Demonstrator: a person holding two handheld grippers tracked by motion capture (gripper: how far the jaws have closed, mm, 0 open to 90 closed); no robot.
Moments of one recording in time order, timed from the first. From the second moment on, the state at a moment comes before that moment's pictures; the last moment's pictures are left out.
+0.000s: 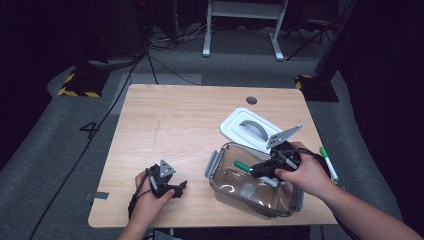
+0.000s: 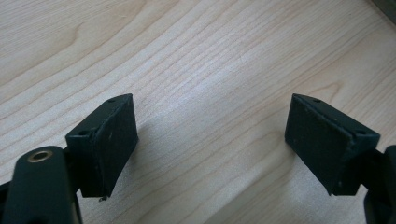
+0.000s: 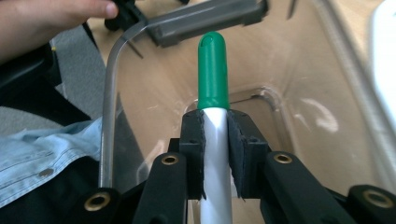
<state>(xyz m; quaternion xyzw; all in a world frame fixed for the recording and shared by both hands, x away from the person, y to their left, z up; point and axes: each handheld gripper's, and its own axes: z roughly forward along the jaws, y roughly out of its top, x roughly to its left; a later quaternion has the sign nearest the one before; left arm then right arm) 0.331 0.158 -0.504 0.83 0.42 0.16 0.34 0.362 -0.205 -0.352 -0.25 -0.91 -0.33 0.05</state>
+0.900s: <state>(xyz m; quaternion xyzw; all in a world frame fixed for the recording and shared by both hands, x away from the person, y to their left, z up) 0.331 0.158 -0.504 0.83 0.42 0.16 0.34 0.357 -0.157 -0.412 -0.23 -0.94 -0.22 0.12</state>
